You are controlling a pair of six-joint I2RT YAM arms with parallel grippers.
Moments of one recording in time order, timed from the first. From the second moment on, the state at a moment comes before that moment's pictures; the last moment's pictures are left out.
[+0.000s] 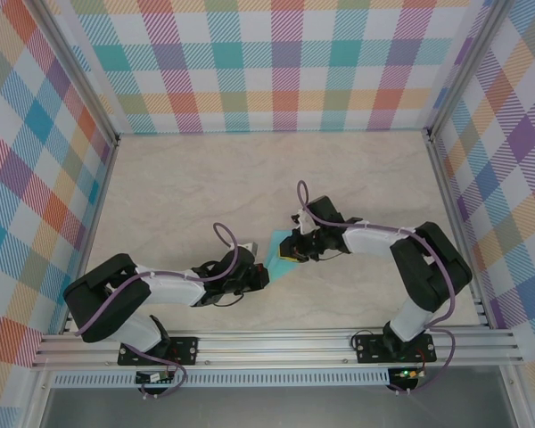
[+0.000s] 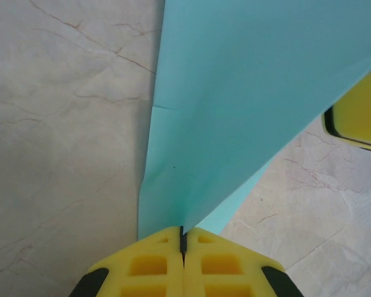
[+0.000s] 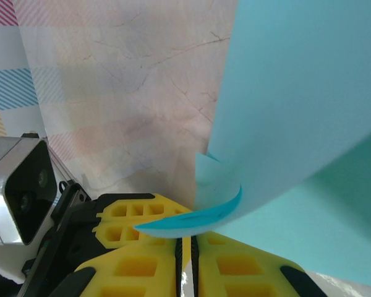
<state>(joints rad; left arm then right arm) -0.90 1.48 0.44 0.27 0.05 -0.97 0.59 1.67 0.83 -0.15 -0.72 0.74</state>
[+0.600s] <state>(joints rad) -0.83 1.54 0.44 0.35 0.18 -0.98 0.59 1.72 0.85 -0.14 -0.68 0.75</state>
